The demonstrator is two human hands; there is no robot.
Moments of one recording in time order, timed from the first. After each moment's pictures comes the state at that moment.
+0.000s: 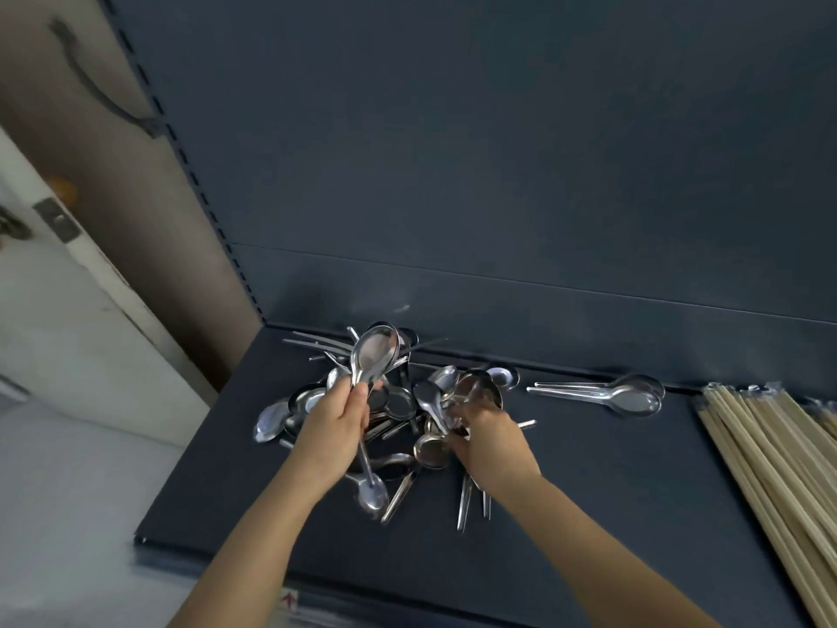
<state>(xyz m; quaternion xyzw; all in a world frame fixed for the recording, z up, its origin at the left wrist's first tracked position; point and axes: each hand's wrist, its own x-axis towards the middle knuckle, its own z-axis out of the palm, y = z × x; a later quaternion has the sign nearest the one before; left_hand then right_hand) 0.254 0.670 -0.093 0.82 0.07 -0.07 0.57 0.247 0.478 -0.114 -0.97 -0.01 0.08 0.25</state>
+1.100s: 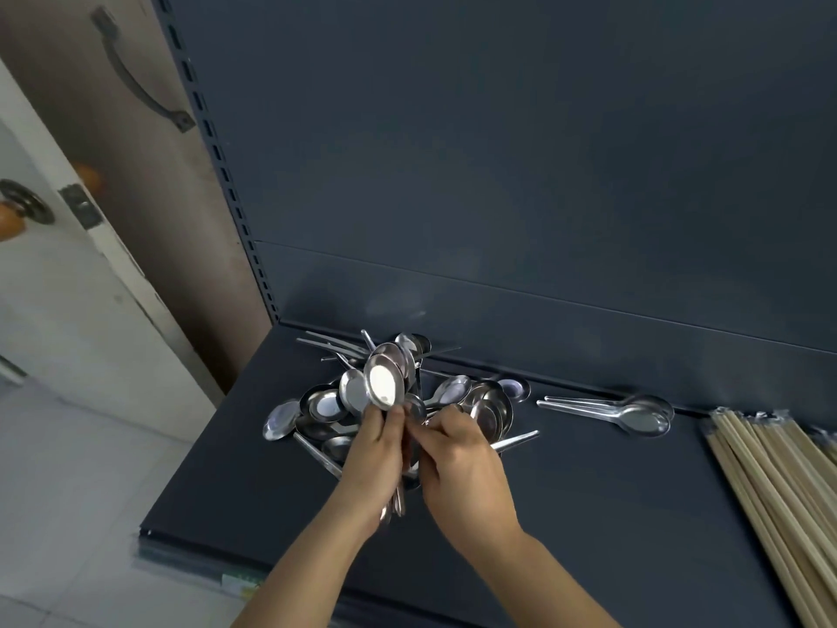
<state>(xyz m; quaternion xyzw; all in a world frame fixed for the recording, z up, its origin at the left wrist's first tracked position) 0.234 0.637 -0.096 0.67 0.15 -0.09 0.72 0.216 0.530 -0.096 -0.94 -0.15 -0.17 0.25</state>
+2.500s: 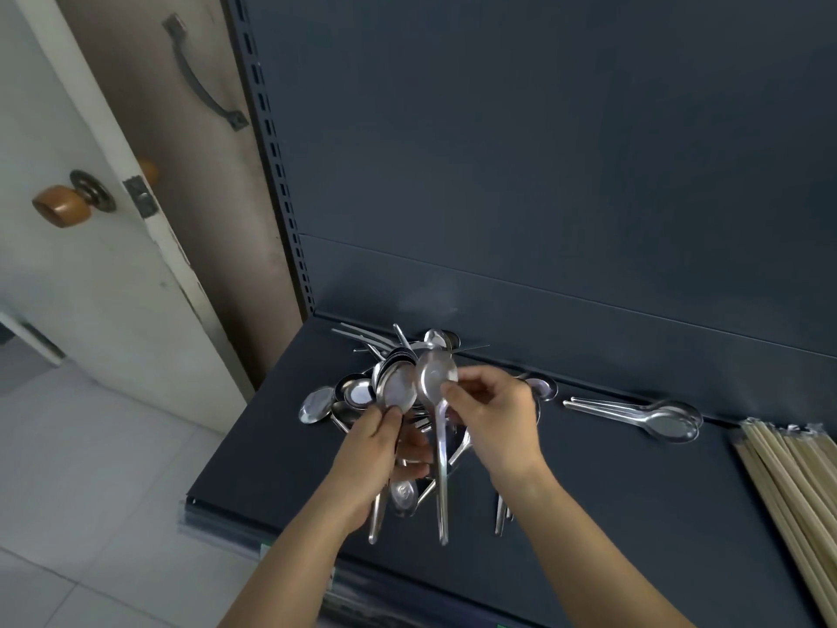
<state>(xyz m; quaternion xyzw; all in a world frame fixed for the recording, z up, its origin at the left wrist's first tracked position) 0.215 0.674 -0.075 0.61 0.17 -0.14 0.76 0.239 0.546 -0.056 -0.78 0.07 -0.03 0.63</state>
